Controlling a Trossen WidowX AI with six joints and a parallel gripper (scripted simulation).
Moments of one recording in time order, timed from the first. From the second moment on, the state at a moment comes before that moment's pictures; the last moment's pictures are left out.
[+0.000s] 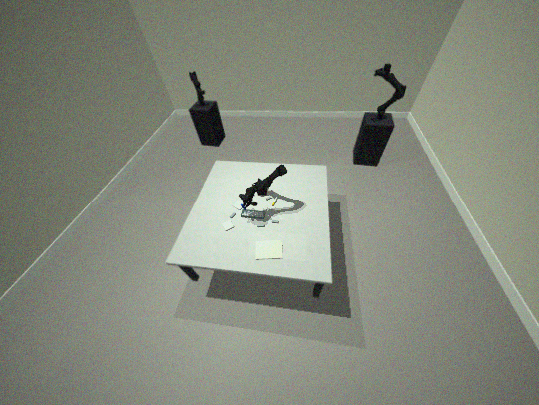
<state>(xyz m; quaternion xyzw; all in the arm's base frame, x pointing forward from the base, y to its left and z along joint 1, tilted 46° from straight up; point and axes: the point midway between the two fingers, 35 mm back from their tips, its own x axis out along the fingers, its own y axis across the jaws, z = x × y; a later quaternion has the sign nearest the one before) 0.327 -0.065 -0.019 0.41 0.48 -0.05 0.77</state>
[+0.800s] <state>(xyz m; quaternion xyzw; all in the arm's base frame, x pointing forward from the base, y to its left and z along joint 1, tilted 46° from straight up) 0.318 0.027 0.075 0.35 0.30 0.14 0.87</state>
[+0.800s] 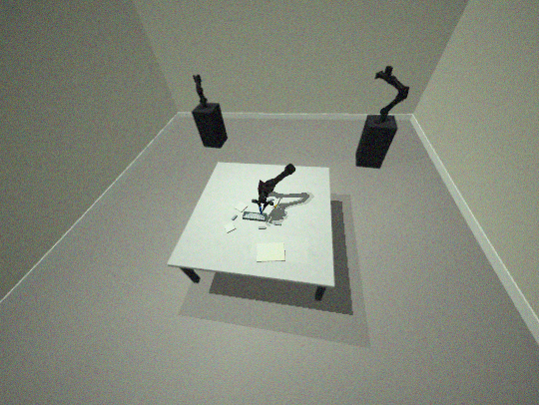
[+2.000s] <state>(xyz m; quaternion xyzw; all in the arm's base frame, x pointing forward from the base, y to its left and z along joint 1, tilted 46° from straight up) 0.306 0.066 0.053 0.35 0.29 0.16 0.88</state>
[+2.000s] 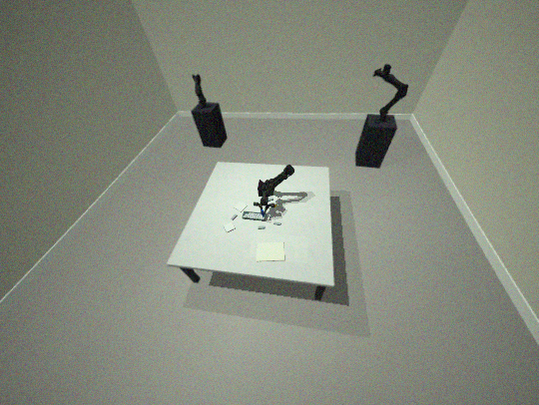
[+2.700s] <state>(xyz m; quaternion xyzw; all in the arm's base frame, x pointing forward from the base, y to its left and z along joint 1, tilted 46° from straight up) 0.305 0.073 0.046 0.35 0.29 0.16 0.88</state>
